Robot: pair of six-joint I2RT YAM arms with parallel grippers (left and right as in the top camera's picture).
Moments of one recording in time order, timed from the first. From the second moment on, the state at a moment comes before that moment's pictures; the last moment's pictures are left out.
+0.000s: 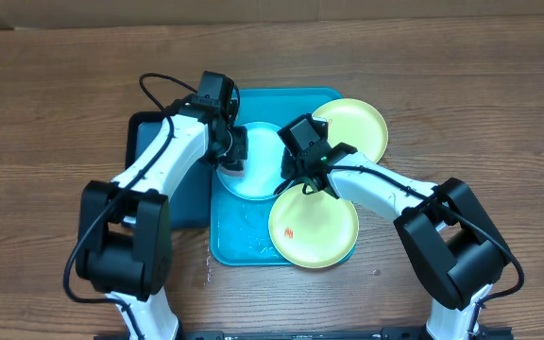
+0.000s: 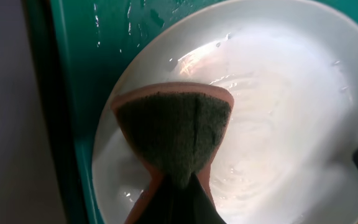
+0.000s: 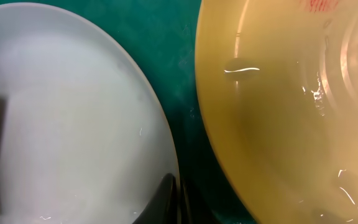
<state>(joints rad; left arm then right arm) -0.25 1.94 1.36 -0.76 0.10 -0.26 0.63 1.96 1.20 -0.35 0.11 0.72</state>
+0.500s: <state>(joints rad) -0.22 2.04 1.38 -0.70 0.34 -0.23 0.62 1.96 1.20 -0.36 0.14 0.72</state>
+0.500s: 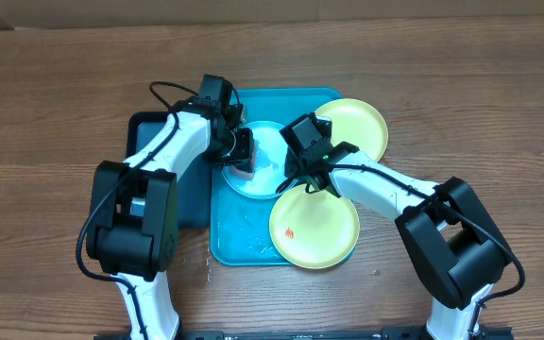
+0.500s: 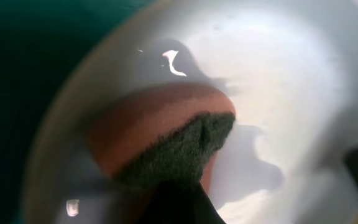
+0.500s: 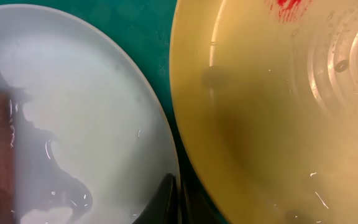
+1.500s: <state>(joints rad) -0.27 2.00 1.37 -0.75 0.16 -0.23 0.62 1.96 1.20 -0.35 0.12 0.72</state>
